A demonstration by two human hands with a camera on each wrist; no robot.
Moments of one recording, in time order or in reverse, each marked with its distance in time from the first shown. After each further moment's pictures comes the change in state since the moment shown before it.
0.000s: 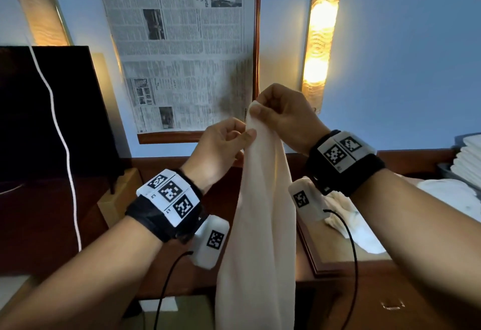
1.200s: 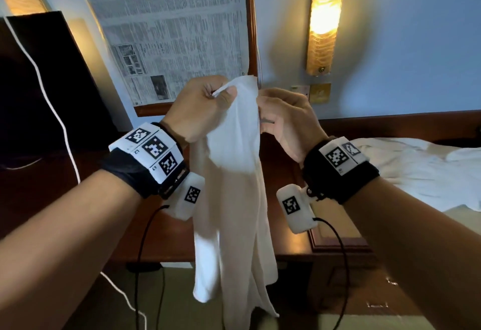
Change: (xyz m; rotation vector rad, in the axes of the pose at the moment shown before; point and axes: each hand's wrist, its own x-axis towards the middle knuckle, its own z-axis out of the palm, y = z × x) left_hand 0.064 -0.019 0.035 0.540 0.034 0.185; right_hand -0.032 0.093 -0.021 0.774 0.043 0.329
